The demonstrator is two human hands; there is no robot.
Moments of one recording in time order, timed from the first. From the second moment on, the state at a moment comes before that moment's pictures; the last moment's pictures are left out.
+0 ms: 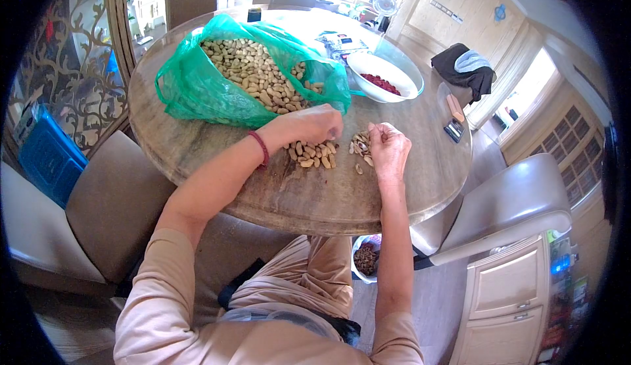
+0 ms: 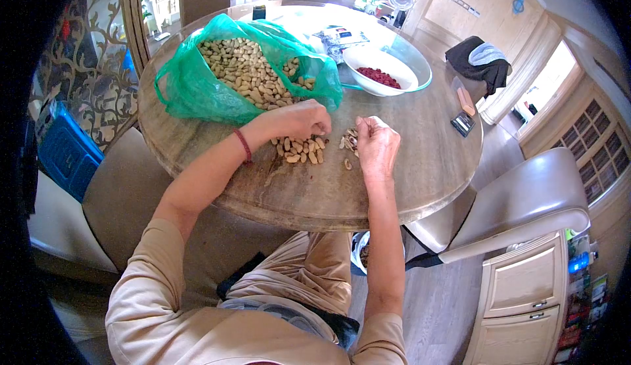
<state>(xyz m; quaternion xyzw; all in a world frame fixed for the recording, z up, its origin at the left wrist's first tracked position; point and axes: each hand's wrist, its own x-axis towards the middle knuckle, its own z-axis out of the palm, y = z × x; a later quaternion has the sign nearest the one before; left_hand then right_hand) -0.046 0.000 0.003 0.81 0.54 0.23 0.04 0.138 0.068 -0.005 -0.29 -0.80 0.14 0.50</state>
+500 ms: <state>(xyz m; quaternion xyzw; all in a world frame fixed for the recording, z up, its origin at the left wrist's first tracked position) -0.037 -0.007 0.026 0.56 0.41 0.58 0.42 0.139 0.053 0.006 -0.26 -0.79 0.22 0.52</state>
